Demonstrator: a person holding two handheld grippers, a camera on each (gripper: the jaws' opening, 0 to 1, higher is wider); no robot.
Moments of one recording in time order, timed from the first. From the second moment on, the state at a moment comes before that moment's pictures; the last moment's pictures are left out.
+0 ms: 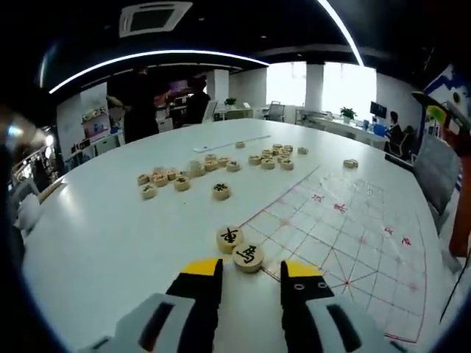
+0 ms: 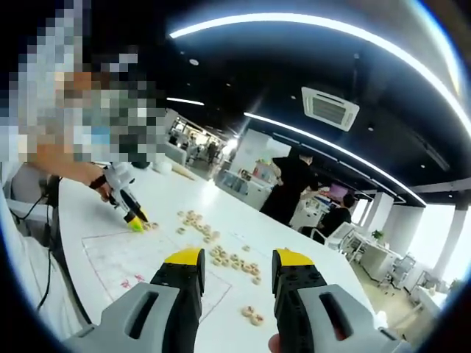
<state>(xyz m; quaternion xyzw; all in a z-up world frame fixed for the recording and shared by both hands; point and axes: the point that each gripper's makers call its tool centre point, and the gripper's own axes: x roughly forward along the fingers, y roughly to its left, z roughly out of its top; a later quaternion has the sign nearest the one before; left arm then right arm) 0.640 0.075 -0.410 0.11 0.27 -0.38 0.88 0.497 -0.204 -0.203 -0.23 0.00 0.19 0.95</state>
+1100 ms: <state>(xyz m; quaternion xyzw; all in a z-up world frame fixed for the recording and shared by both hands) 0.764 0.100 -0.379 0.06 0.22 -0.28 0.93 0.497 -0.213 -0.198 -0.23 0.00 0.19 0.95</state>
